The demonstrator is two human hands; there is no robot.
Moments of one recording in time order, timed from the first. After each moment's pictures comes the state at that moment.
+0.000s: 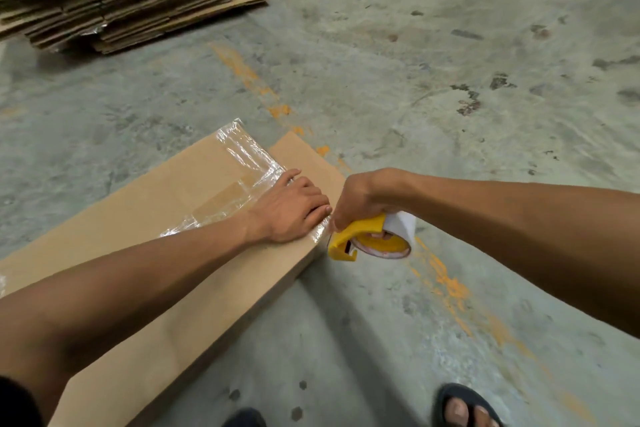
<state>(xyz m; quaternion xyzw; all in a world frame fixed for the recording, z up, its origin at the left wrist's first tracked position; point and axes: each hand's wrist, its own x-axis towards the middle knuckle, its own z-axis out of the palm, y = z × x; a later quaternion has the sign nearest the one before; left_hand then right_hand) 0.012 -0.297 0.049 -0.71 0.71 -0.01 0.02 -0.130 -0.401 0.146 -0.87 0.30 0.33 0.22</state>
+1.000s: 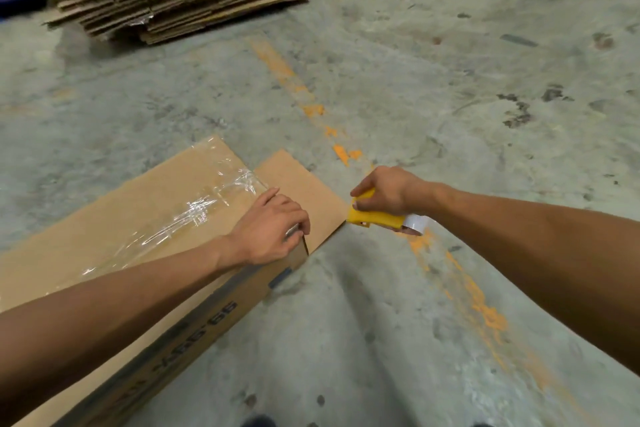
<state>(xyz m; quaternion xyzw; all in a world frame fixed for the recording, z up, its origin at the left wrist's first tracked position) 0.054 -0.226 0.040 -0.77 0.63 0.05 -0.03 -0.097 -0.435 0.108 -0.92 0.25 0.15 0.26</state>
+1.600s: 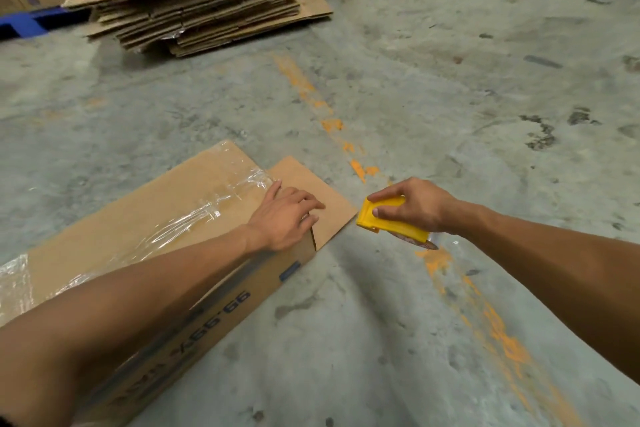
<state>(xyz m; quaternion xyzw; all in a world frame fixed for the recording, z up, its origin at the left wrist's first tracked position) 0.077 -0.247 0.050 -0.82 0.57 0.06 -0.01 -0.103 -0.457 0.097 -0.92 0.22 0.08 0.32</state>
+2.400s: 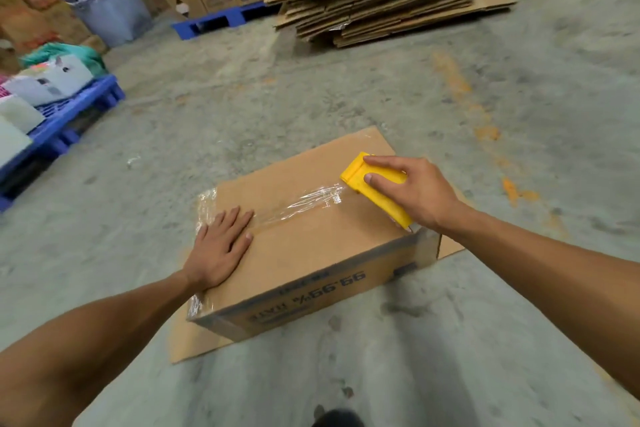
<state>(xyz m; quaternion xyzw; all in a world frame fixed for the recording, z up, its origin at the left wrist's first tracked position) 0.107 0.081 0.050 -0.98 0.16 0.07 -0.06 0.025 -0.300 0.124 -0.87 0.04 -0.11 0.48</state>
